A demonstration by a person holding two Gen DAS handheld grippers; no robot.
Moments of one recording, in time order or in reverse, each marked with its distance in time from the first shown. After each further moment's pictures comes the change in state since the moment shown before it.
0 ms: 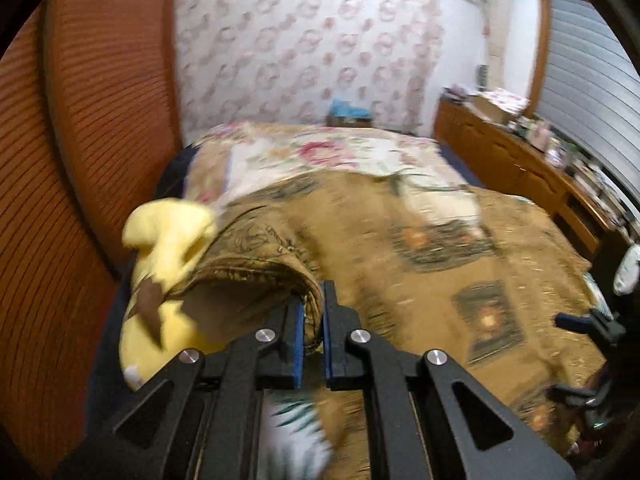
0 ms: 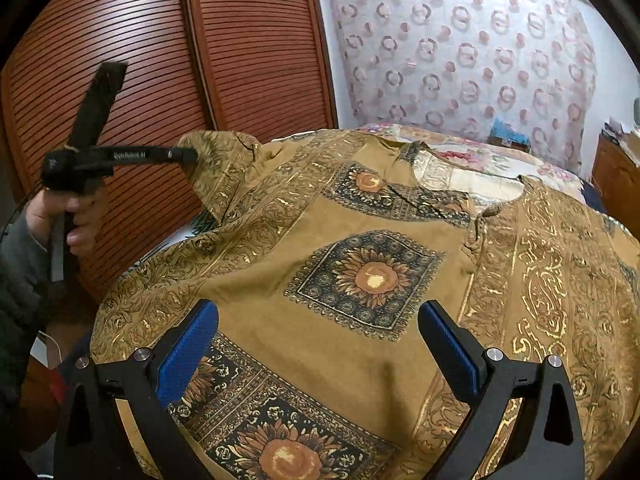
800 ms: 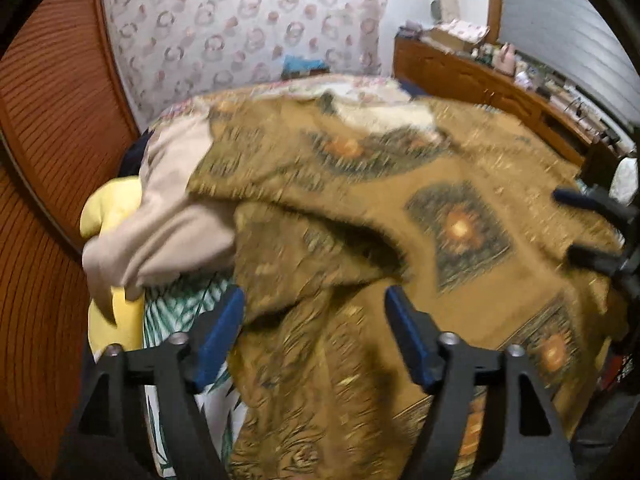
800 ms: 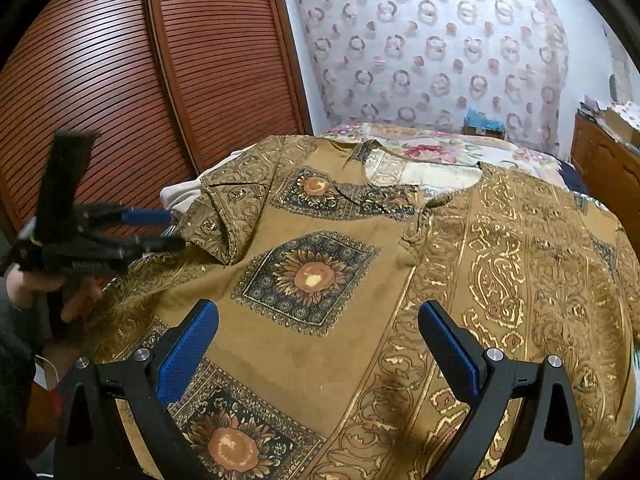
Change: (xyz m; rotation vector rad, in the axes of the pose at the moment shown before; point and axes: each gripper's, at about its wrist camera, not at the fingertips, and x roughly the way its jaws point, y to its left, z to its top) left arm 0.031 -0.050 -0.056 0.169 0.169 -0.021; right arm -0.006 -0.017 0.002 0.055 -0.010 -0.051
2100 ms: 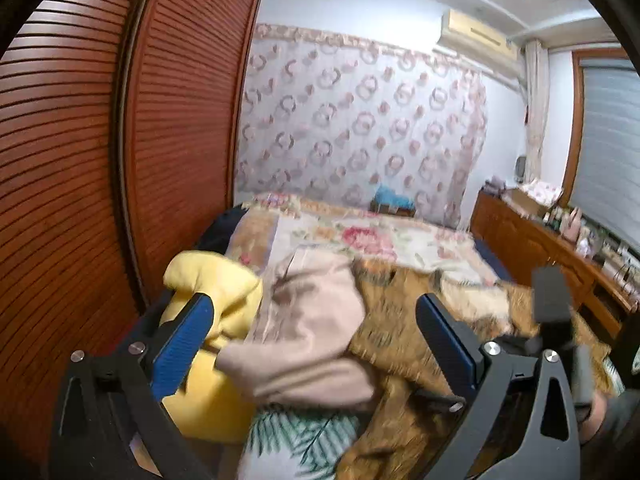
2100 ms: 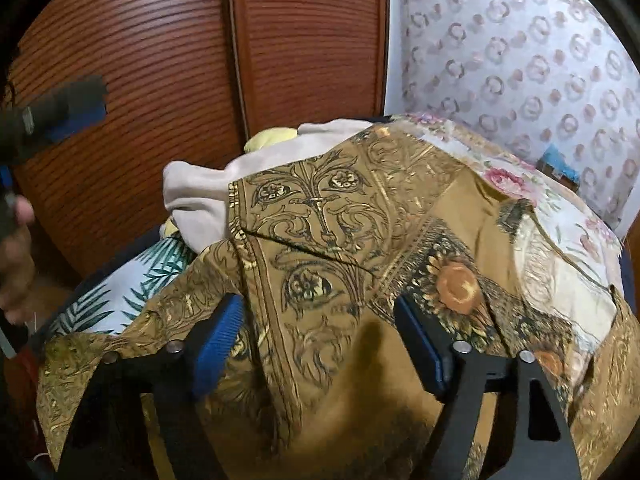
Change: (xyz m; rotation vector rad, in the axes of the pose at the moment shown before) left arm -0.084 0.104 0.012 -0.365 -0.506 0.168; right arm 0.191 0.054 0.093 -0.289 0.157 0.117
